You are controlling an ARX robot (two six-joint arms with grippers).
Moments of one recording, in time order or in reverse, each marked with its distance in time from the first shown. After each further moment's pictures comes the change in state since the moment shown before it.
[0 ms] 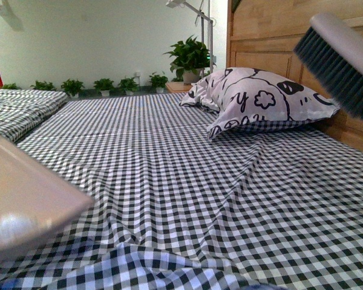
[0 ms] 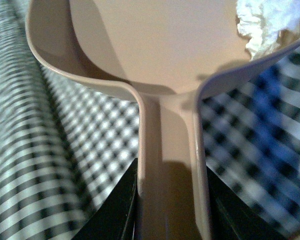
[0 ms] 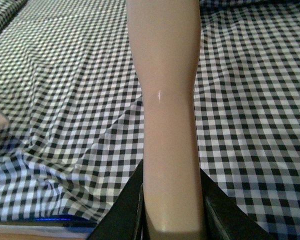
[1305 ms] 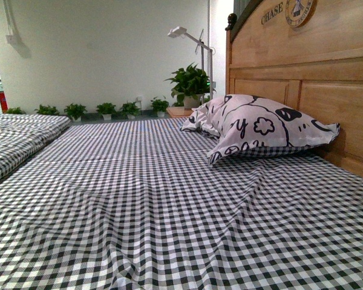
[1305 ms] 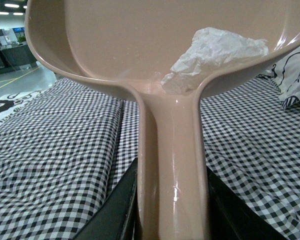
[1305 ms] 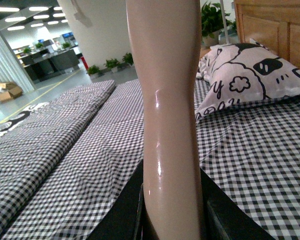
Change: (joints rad) left arm -0.360 -0.754 0.126 -0.302 -0.455 -0.733; right arm -0.087 -0.521 0.041 -0.150 -0.117 0.250
